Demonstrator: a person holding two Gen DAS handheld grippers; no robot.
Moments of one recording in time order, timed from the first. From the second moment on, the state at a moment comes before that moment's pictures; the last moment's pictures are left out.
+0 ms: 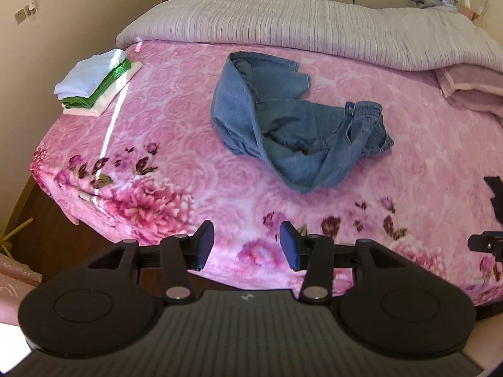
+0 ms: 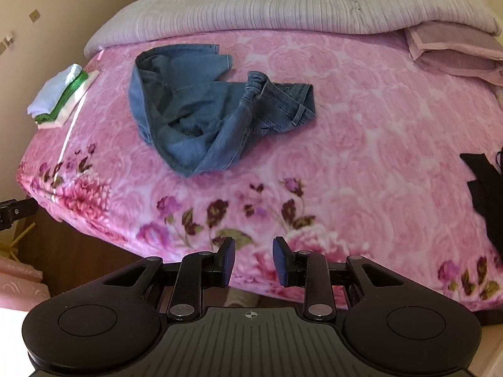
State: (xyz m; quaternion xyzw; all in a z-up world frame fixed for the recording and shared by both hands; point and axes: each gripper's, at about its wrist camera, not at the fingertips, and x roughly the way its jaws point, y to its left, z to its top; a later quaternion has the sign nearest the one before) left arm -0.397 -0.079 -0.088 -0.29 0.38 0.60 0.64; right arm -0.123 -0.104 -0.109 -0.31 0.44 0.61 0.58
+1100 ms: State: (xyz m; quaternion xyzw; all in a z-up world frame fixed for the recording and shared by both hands) left arm -0.406 -0.101 -0.082 -0.23 0.41 0.61 0.63; right arm -0.154 -0.108 -0.091 -0.31 0.41 0.64 0.58
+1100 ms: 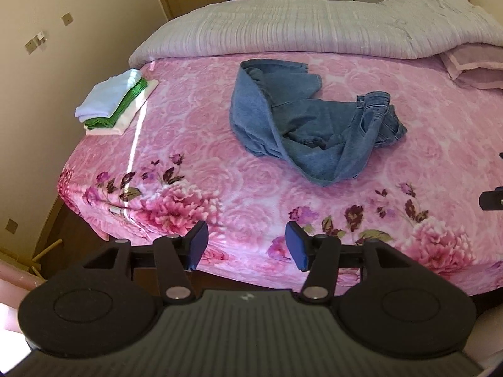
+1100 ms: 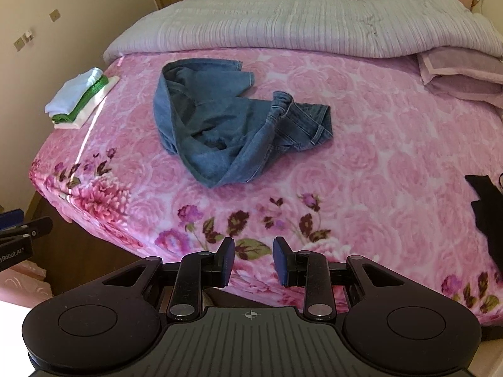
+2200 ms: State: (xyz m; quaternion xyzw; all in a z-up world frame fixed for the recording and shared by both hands) left arm -0.438 -0.034 -0.094 -0.27 0.39 0.63 0.62; right arm -0.115 -0.059 -0.115 -0.25 0.45 0.60 0.61
